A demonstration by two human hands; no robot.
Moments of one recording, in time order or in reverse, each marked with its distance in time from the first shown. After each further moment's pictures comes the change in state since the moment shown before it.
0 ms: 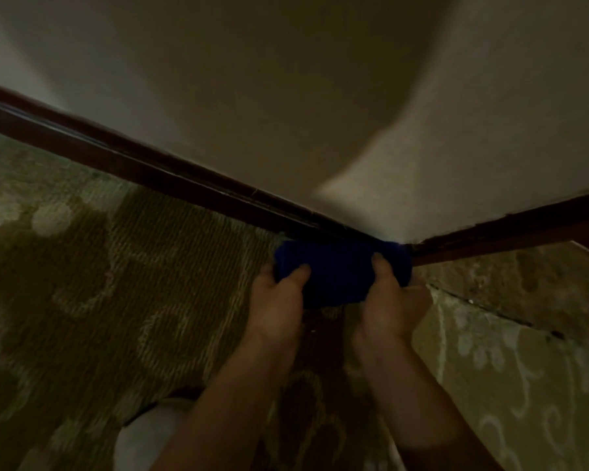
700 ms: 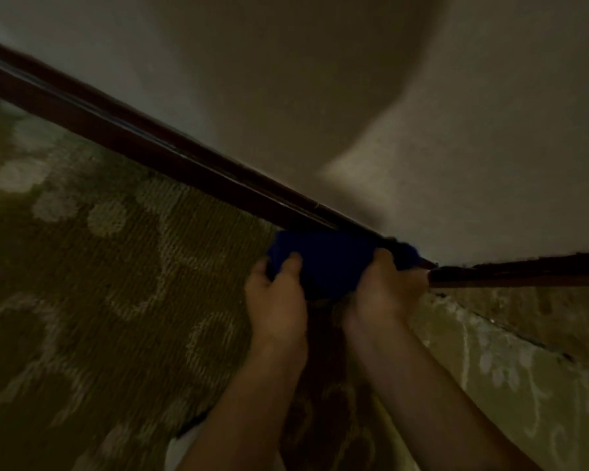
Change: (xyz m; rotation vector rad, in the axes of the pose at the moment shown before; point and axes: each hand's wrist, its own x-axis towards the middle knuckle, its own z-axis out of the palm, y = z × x) left_hand 0.009 0.029 -0.035 -0.244 0.155 0.036; right_hand -0.045 -0.001 0.072 -0.154 -0.002 0.020
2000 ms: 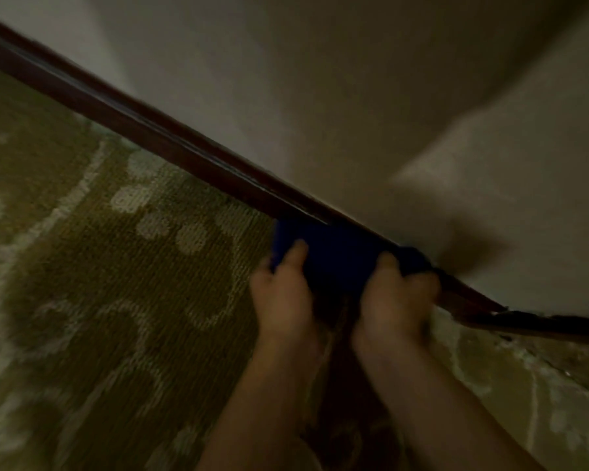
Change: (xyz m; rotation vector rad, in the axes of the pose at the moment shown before) left_hand -0.001 0.065 -0.019 -0.156 0.038 0.102; right_hand -0.045 -0.002 0.045 -0.136 -0.180 -0.010
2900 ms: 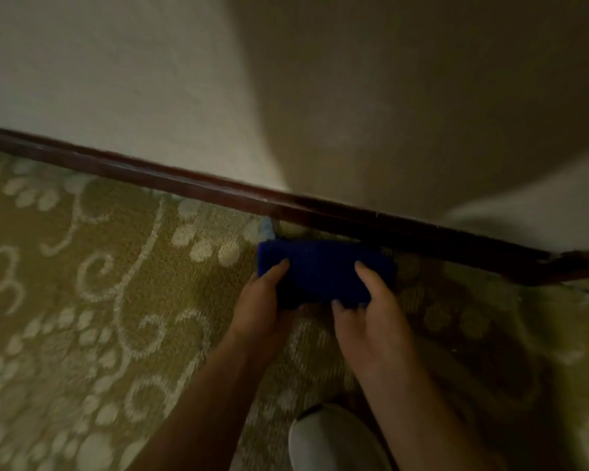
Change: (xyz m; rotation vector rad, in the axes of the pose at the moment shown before) left_hand 0.001 0.019 -0.052 0.389 -0.075 0.094; right_hand -0.012 0.064 -0.028 0.462 -0.501 0.401
